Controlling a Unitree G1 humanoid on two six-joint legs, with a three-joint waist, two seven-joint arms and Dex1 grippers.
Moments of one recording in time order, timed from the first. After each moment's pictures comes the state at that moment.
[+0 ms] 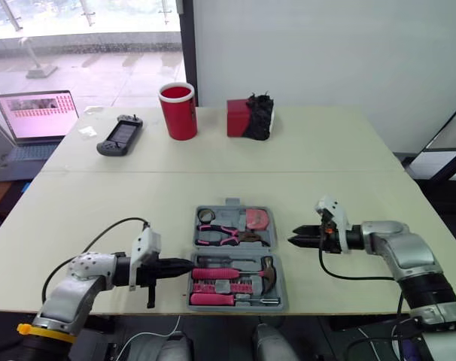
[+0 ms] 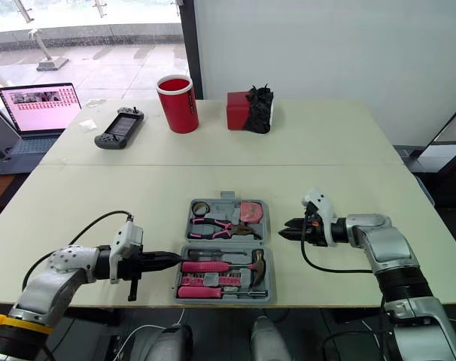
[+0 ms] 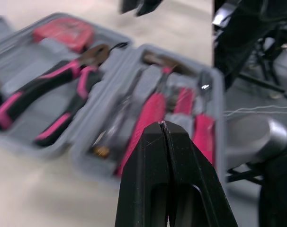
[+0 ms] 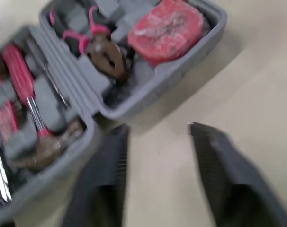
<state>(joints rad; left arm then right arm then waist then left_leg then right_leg) -0.07 0.62 -0.10 -0.09 -0.41 0.23 -1.22 -0.46 -0.65 0.02 0.24 0.31 0.76 1.10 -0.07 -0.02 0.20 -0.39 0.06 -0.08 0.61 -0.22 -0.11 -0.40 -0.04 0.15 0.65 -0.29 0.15</state>
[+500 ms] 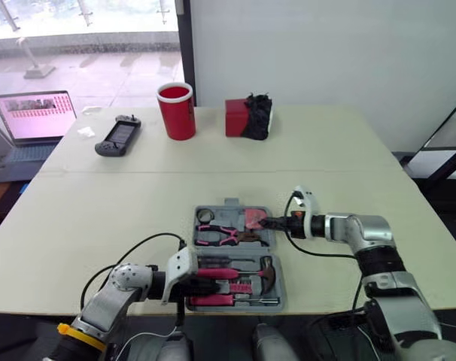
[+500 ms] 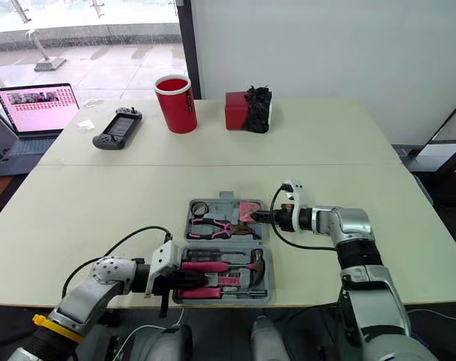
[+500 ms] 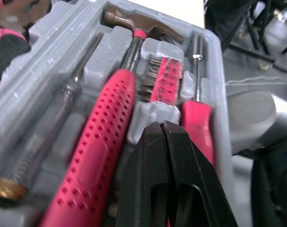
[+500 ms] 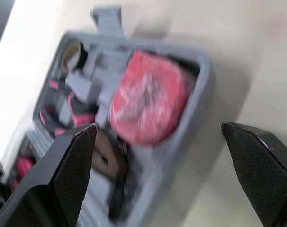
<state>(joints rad) -0.11 0.54 -0.30 -0.03 -0.20 0.19 -1.10 -0.71 -0.40 -0.06 0.58 0.38 0.94 0.85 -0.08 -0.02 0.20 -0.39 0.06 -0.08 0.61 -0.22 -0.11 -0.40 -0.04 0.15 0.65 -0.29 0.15</state>
